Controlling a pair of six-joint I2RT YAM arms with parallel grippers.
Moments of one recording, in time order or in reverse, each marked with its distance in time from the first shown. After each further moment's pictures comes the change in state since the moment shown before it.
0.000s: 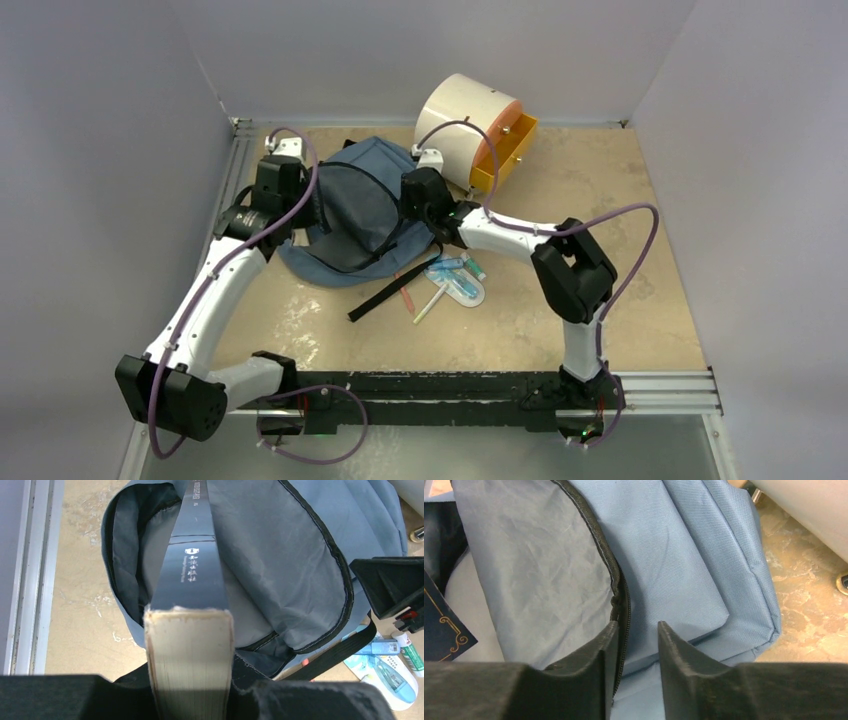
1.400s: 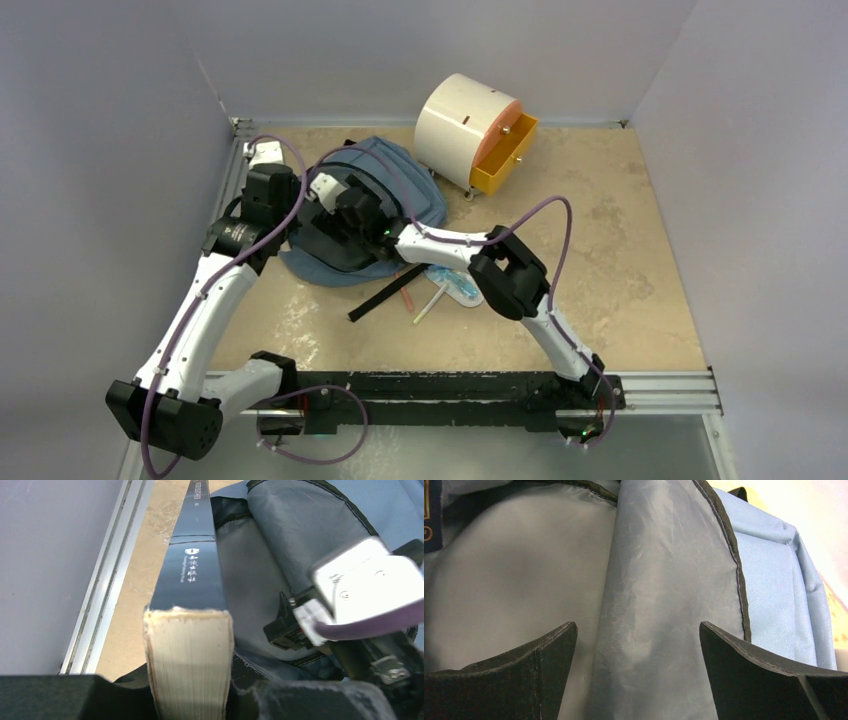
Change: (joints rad) left arm 0.000 -0.091 -0.022 -0.045 -0.250 0.004; right arm 0.217 0.334 0.397 0.068 -0.026 -0.759
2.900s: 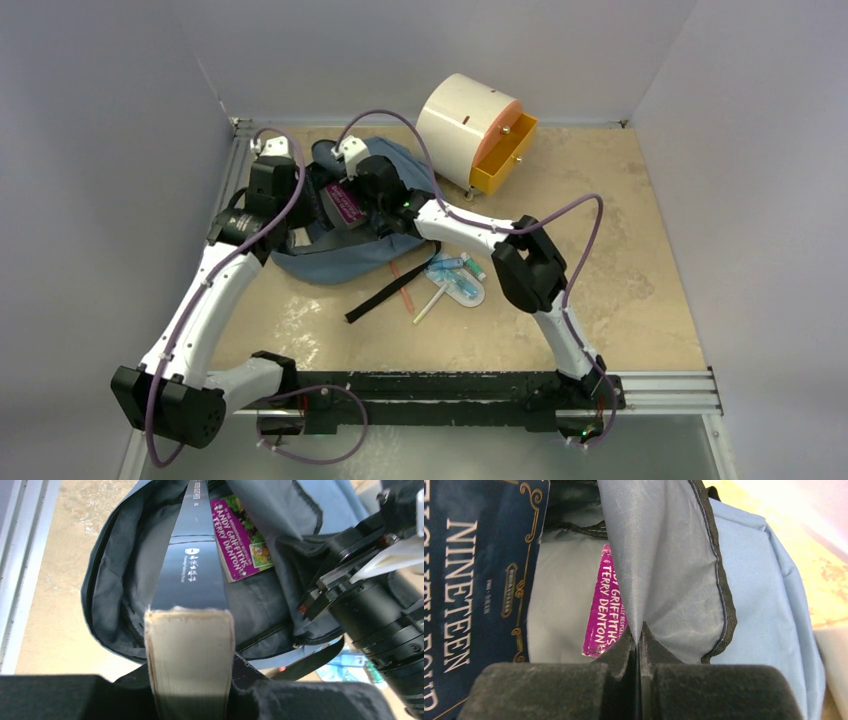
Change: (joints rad) left arm 0.003 0.051 0.023 0.019 0.227 -0.118; right arm -0.093 -0.069 0.052 -0.093 -0.074 0.204
